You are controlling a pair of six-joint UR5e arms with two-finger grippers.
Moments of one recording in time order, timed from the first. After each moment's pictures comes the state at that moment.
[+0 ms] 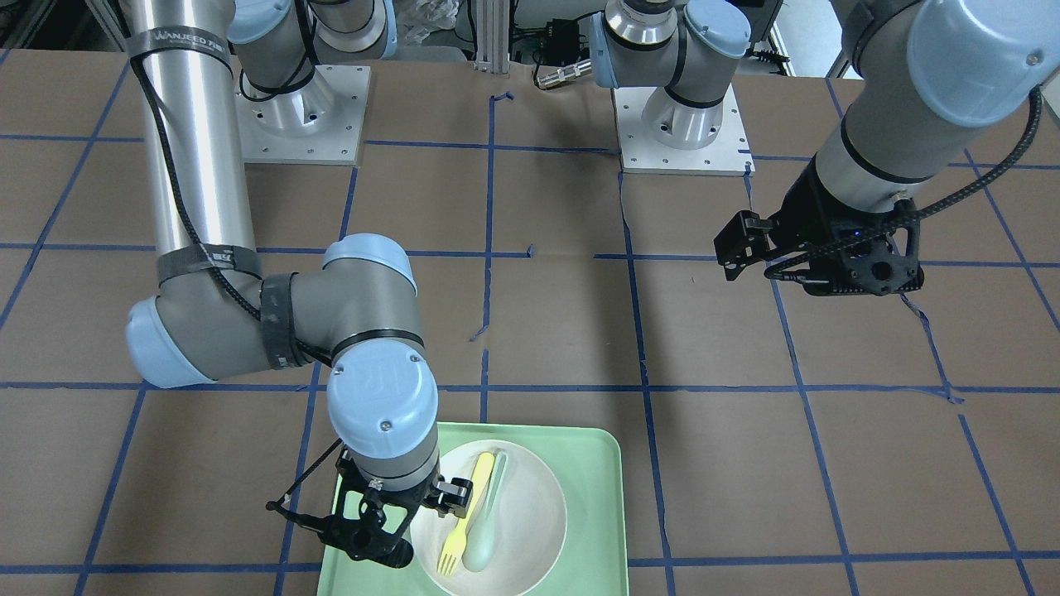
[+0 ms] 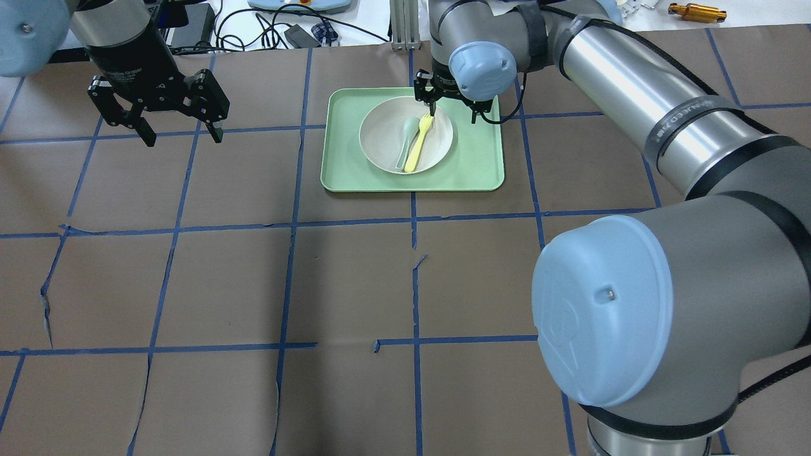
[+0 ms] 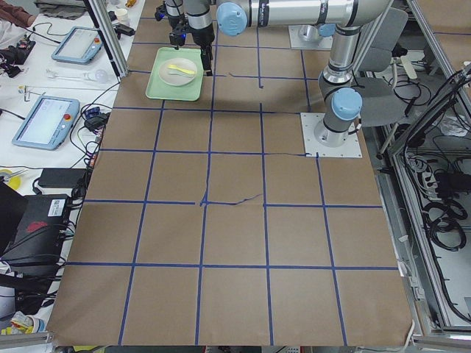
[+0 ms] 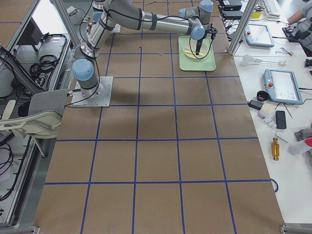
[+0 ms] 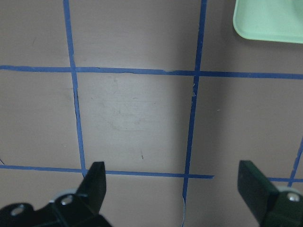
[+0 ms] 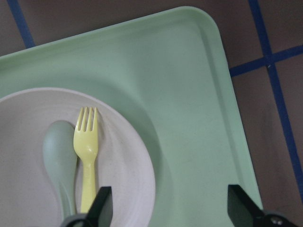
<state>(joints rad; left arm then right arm) -1.48 -1.74 -1.42 -1.66 1.62 0.04 1.81 -0.82 1.14 -1.94 -1.63 0.55</state>
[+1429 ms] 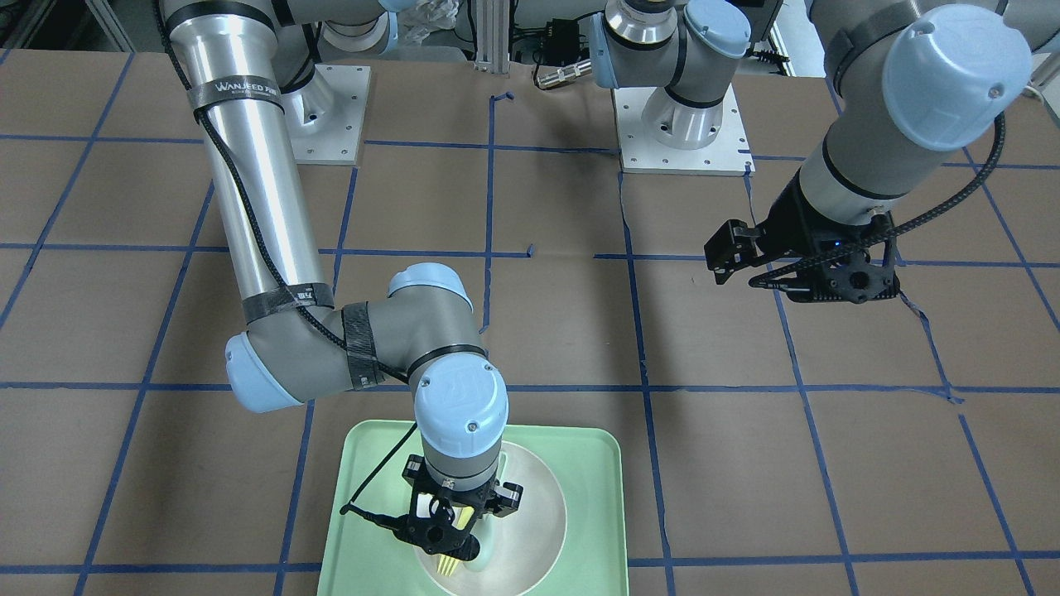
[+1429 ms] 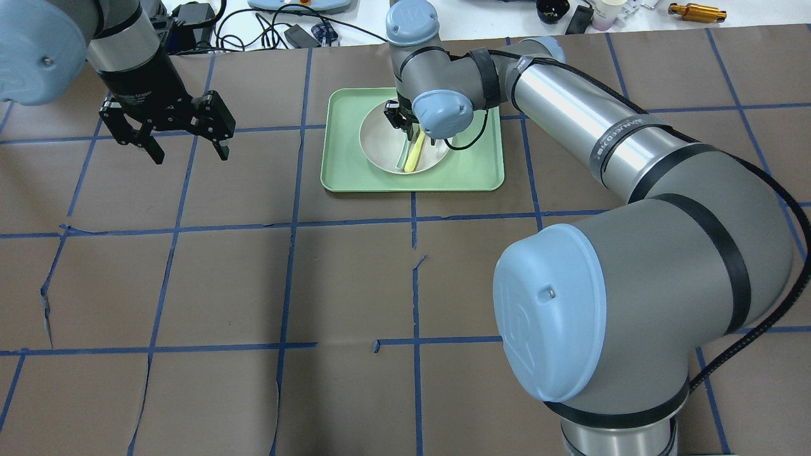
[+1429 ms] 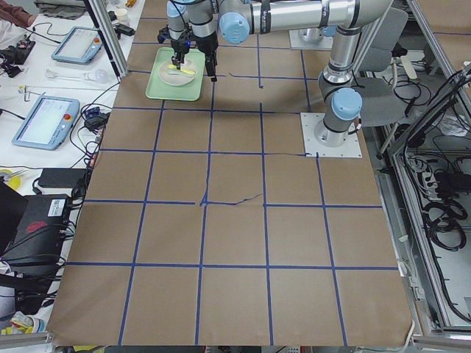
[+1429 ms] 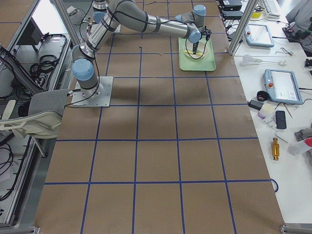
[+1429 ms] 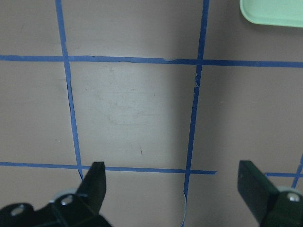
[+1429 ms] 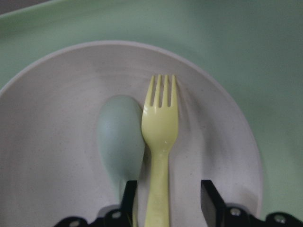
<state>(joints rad) -1.48 -1.72 -1.50 -1.60 1.61 0.04 1.87 -0.75 1.16 -2.06 -1.63 0.59</state>
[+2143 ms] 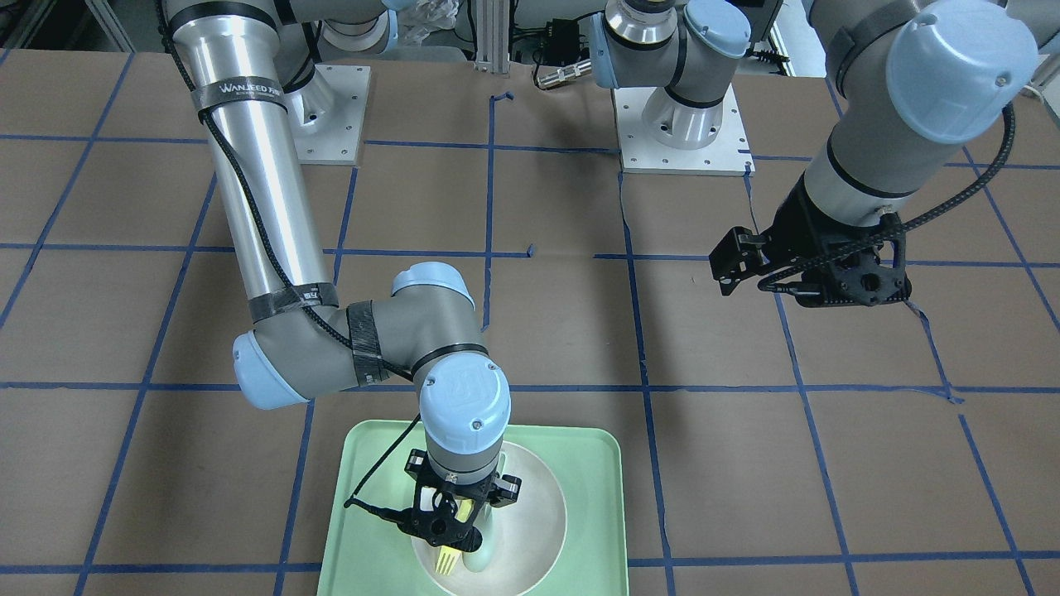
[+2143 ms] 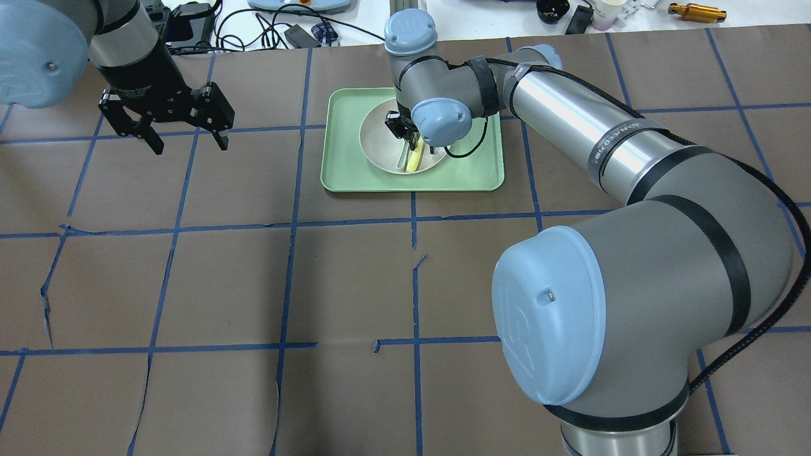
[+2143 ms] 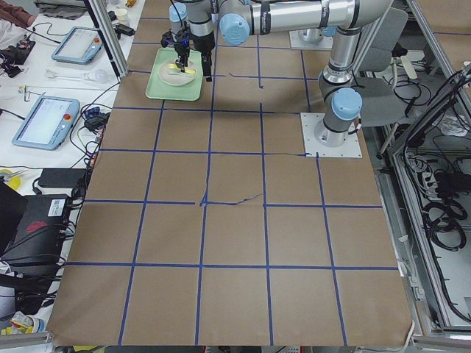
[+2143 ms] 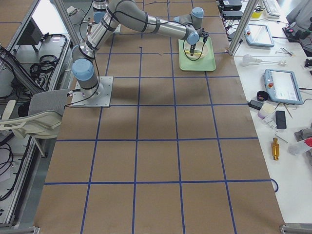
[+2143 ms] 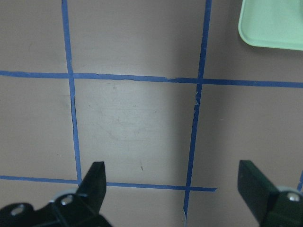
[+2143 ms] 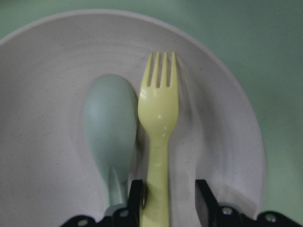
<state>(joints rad) -1.48 -1.72 -1.51 -1.55 1.61 0.03 1.88 -0.75 1.18 -2.06 -1.64 0.59</state>
